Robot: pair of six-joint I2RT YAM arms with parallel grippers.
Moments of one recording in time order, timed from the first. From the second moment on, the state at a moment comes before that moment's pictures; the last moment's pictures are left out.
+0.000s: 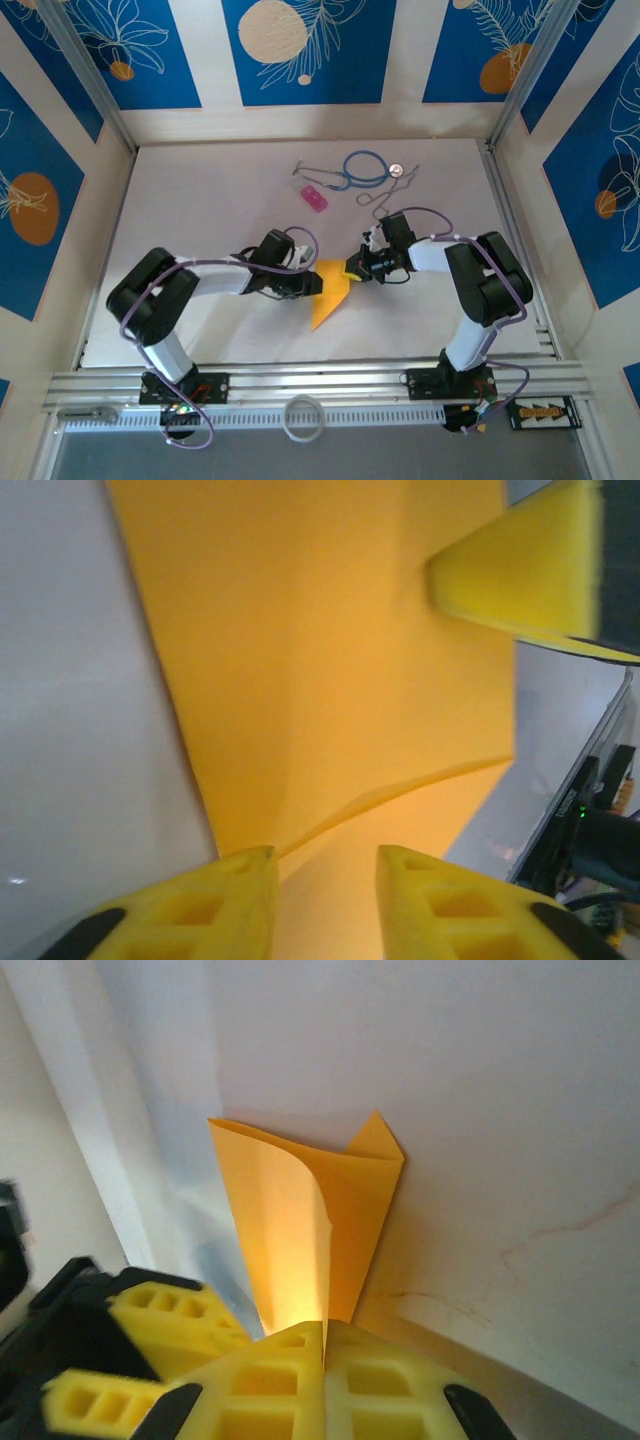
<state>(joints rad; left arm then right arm) -0.69 1.67 0.76 -0.01 0.56 -0.69 0.35 1.72 0.75 -0.08 -0.76 0.79</state>
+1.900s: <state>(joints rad) -1.15 1.71 0.99 -0.46 -0.31 -0.27 0.37 1.52 0.63 -0.04 -0.61 1.18</state>
